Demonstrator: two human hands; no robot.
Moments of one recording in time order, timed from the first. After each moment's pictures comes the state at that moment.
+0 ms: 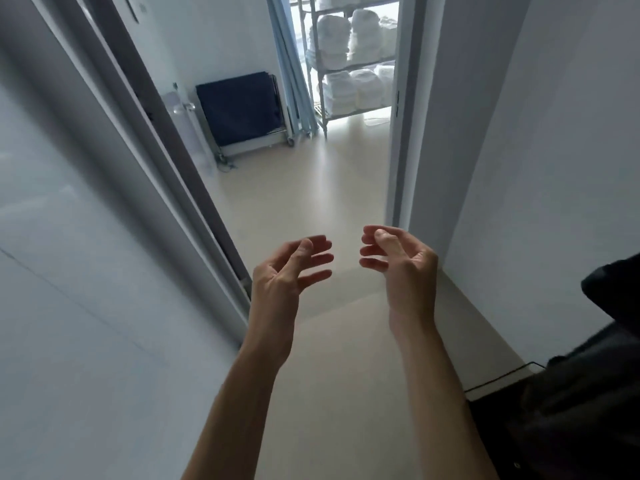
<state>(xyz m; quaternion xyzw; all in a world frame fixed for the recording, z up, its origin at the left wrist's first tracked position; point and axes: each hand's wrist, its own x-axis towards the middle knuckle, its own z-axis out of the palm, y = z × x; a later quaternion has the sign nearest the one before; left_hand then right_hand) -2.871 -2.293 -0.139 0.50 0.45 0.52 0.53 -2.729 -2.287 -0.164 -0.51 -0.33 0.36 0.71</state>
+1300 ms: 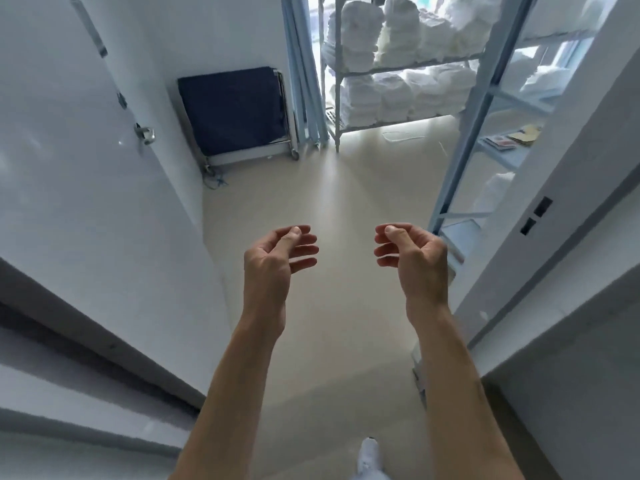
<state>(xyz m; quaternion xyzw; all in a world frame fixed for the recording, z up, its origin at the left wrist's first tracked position) -2.879 -1.551 -0.163 0.41 0.50 0.57 0.51 -2.711 -1.554 -0.180 -0.58 -0.36 0.36 0.64</state>
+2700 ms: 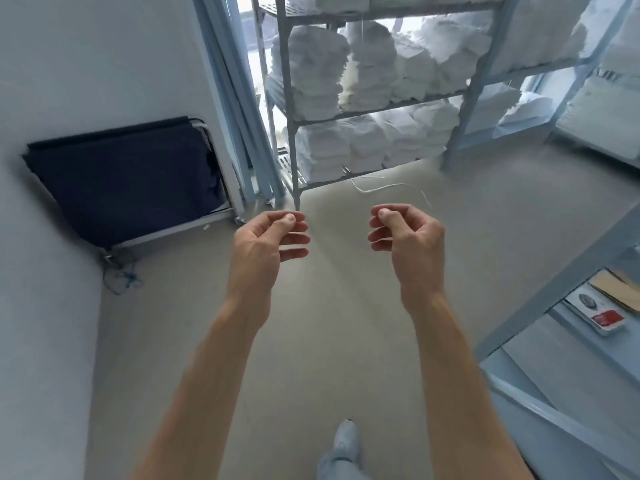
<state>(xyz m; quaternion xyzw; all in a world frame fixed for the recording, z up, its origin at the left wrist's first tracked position) -2.673 -0.603 -0.155 0.47 0.45 0.52 0.56 -2.501 -0.635 -0.164 -0.57 -0.35 0.31 0.67</state>
